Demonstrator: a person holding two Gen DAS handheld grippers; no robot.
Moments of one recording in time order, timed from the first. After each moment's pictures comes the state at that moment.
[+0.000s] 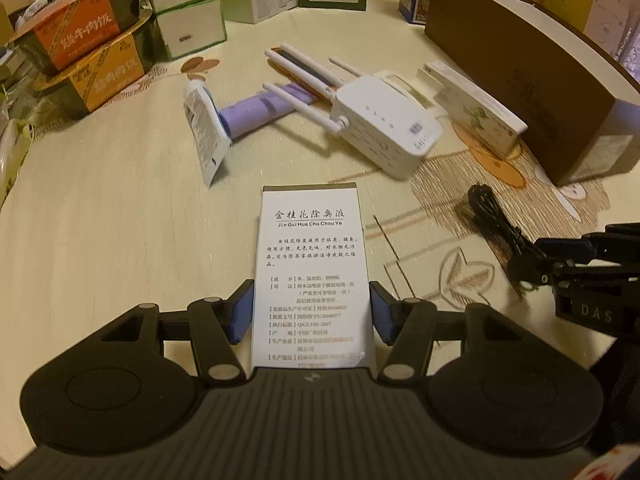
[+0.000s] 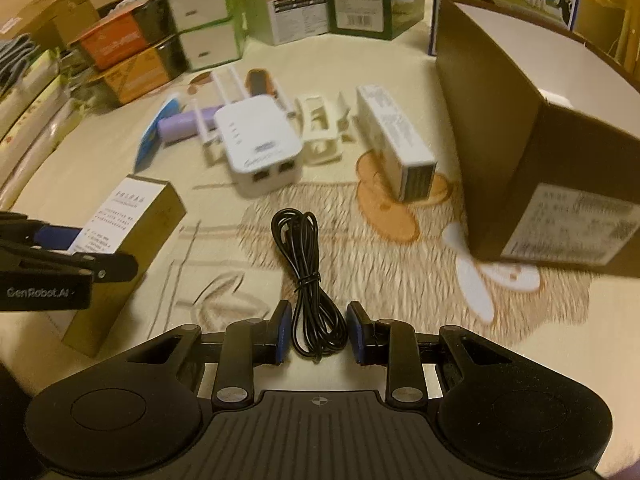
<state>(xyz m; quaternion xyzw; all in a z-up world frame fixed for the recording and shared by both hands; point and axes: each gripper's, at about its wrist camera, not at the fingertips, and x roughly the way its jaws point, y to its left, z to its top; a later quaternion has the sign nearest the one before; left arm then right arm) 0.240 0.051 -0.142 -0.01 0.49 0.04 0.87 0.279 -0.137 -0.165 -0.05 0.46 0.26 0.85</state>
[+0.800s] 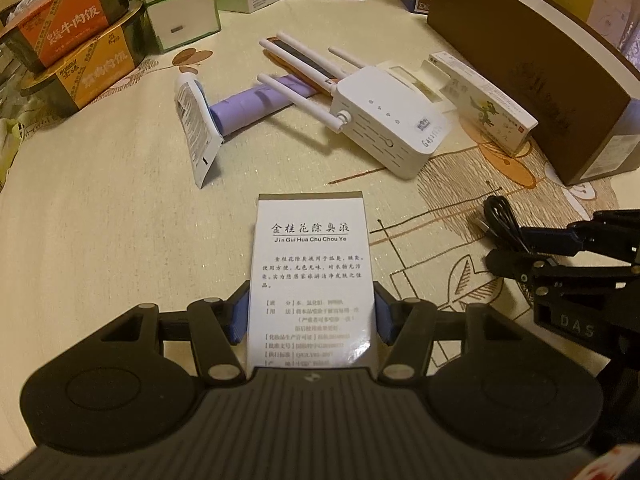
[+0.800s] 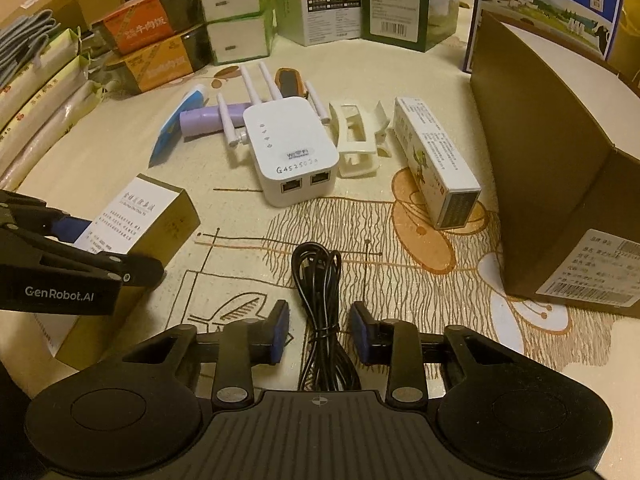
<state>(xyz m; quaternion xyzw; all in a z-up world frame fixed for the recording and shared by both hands) 0.258 0.053 -0.152 -0.01 0.51 0.04 0.86 0.292 -0.112 -0.174 -0.08 0.44 0.29 0.84</state>
